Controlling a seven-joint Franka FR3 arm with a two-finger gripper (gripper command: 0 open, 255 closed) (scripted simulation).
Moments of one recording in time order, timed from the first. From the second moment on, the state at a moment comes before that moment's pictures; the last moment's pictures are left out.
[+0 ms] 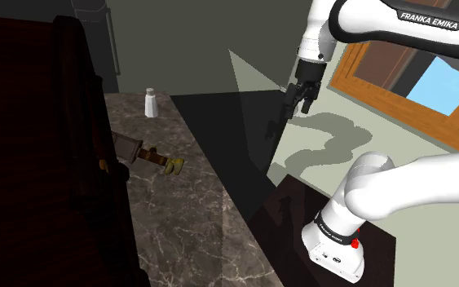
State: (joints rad) arm 0.01 -0.82 -0.07 -2.39 0.01 1.46 0.17
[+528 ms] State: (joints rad) arm 0.07 -0.67 -0.04 -2.36 0.11 1.60 0.16
